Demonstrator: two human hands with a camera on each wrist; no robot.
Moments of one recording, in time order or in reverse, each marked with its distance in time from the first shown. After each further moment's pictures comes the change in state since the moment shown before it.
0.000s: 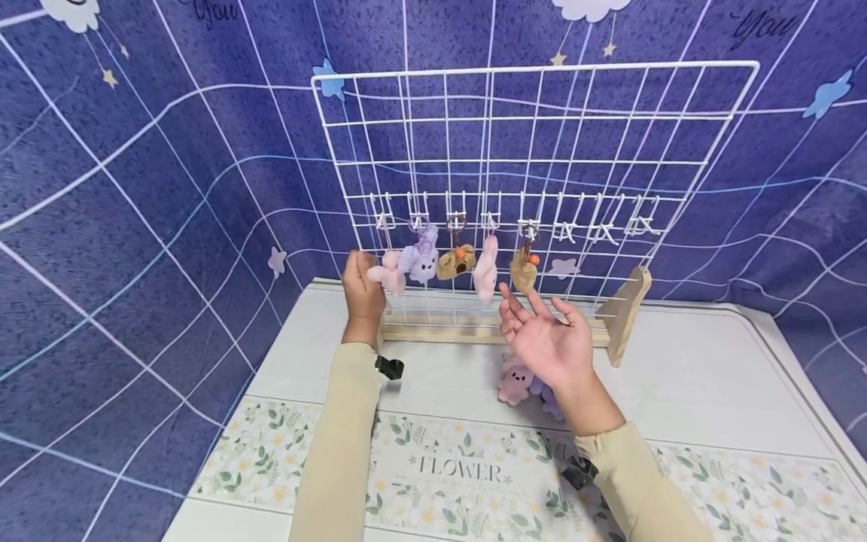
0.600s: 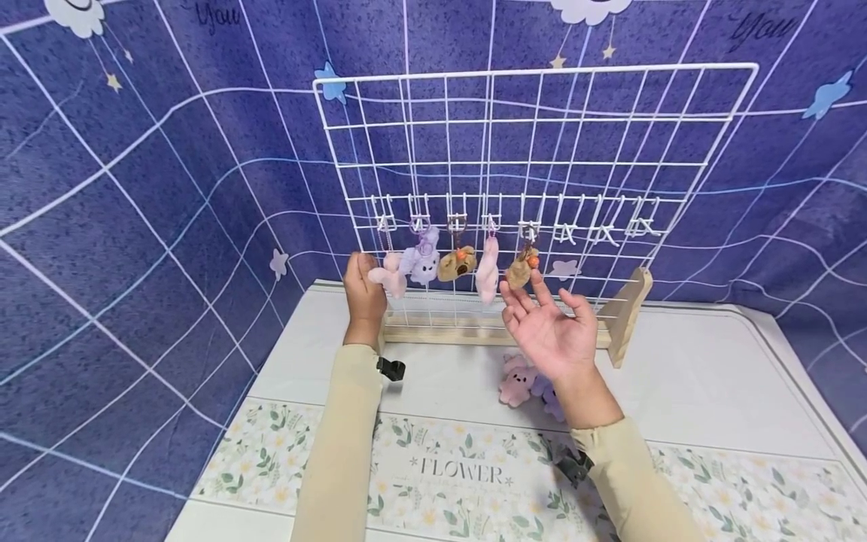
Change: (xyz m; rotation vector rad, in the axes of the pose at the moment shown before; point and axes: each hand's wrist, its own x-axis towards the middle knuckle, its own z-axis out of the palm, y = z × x) left_hand 0.001 0.002 -0.001 -0.016 -0.005 0.012; right_hand 0.006 -0.001 0.007 -0.032 -0.133 -0.077
